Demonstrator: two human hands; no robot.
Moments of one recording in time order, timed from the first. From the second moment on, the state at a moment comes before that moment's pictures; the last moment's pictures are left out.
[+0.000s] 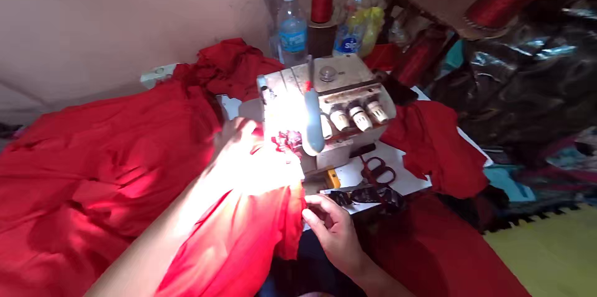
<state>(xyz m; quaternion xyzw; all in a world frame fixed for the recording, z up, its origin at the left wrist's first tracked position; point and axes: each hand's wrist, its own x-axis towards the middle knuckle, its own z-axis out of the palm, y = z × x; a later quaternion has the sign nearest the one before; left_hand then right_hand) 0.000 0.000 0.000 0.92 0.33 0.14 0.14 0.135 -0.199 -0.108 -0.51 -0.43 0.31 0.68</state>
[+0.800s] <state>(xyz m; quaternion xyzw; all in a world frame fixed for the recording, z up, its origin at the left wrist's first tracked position) 0.075 -0.198 -0.198 0.74 0.25 -0.05 0.62 0.354 -0.208 -0.061 -0.77 -0.61 0.18 0.01</state>
